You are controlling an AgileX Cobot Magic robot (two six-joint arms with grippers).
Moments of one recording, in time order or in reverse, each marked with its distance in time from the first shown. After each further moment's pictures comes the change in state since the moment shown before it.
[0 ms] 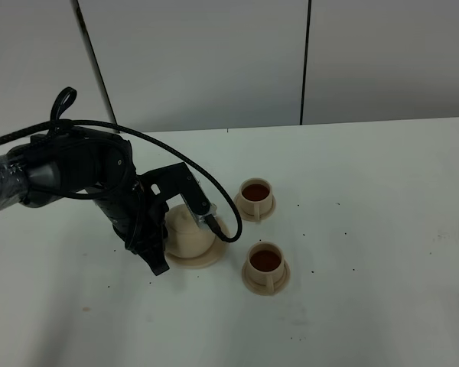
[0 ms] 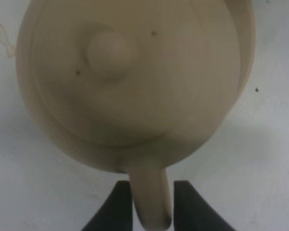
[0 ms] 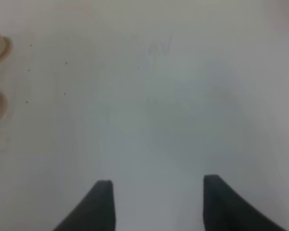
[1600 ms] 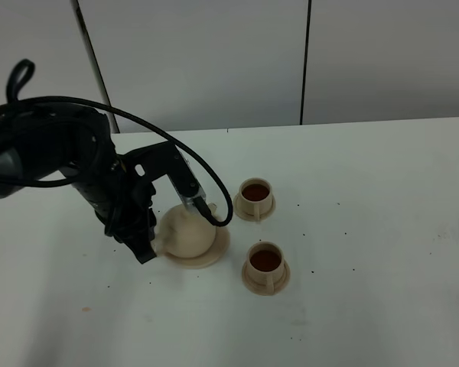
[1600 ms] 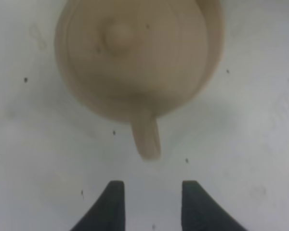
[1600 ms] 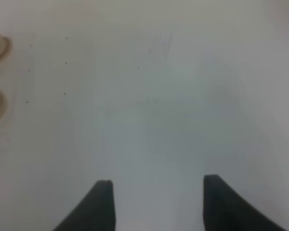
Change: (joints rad) left arm 0.000 -0.150 0.000 0.000 0.125 -0.008; right arm 0.000 0.000 0.000 0.001 0.000 0.000
